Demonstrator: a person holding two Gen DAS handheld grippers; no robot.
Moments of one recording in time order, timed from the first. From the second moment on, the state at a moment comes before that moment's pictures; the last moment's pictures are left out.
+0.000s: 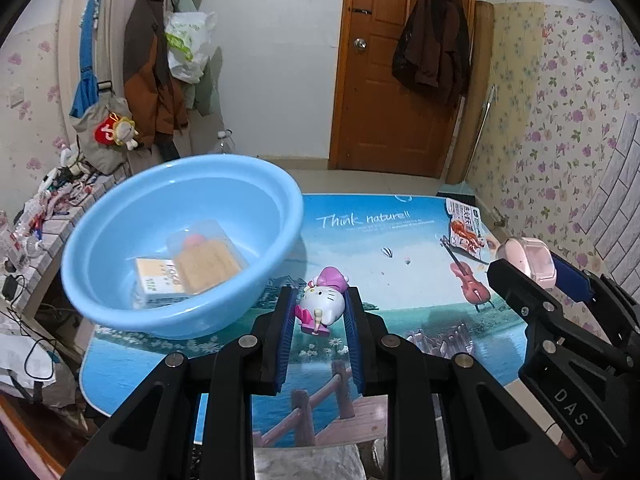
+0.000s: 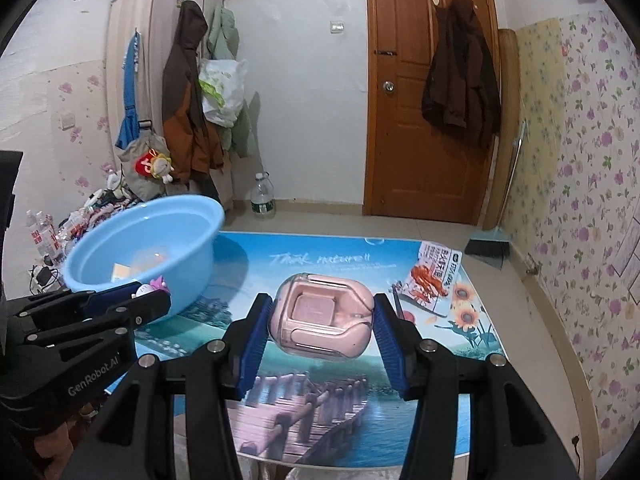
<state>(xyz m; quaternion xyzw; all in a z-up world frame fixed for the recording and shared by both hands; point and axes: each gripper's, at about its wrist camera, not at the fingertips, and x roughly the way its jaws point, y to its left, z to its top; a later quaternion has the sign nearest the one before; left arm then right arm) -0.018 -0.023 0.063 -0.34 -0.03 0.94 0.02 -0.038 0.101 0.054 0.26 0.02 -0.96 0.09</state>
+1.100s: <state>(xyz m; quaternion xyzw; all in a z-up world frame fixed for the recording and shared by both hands) 0.006 -0.085 0.100 -0.30 -0.03 0.95 -0.05 -0.013 0.055 0.082 0.24 0.04 -0.96 0.14</state>
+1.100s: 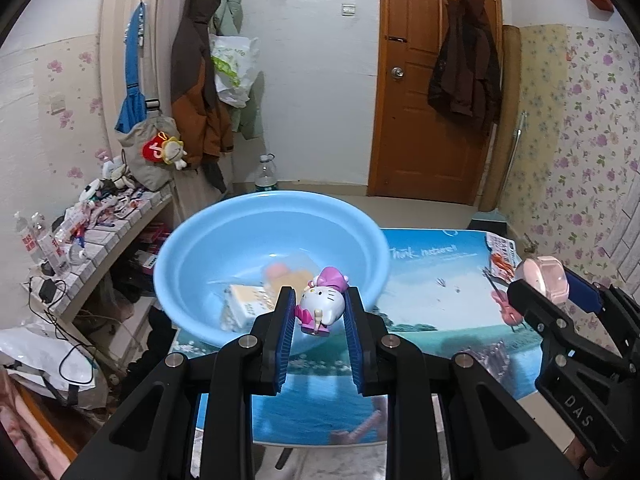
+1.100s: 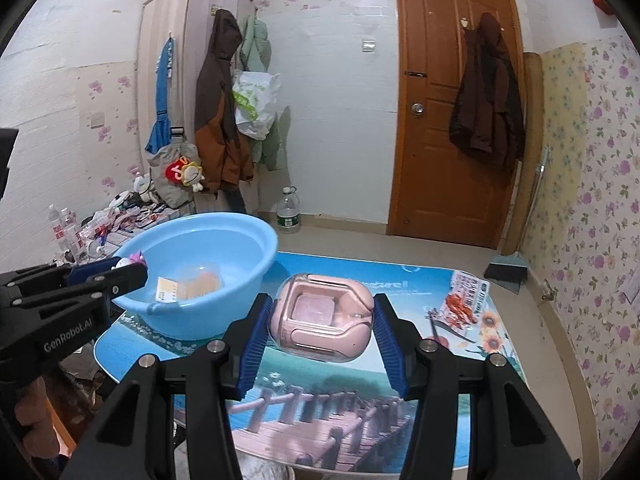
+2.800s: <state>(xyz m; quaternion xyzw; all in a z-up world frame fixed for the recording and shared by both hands) -0.075 -0.178 0.052 -0.35 -0.05 0.93 -0.09 -0.132 -0.091 0.048 0.29 0.07 -0.93 0.21</state>
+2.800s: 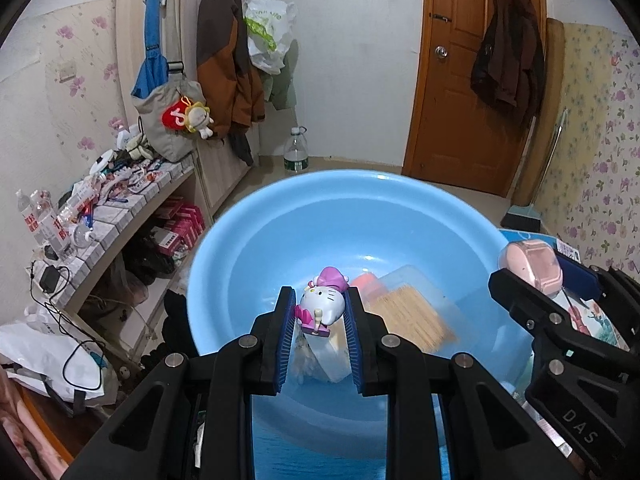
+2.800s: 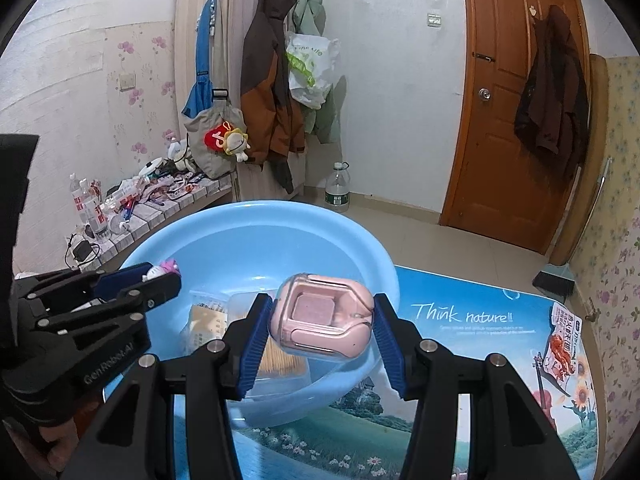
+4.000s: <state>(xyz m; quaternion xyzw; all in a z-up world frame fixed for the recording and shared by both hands) -0.076 -0.178 0.043 -0.36 -0.03 0.93 -0.09 -0.134 -0.102 0.030 0.31 0.08 -0.92 0.22</state>
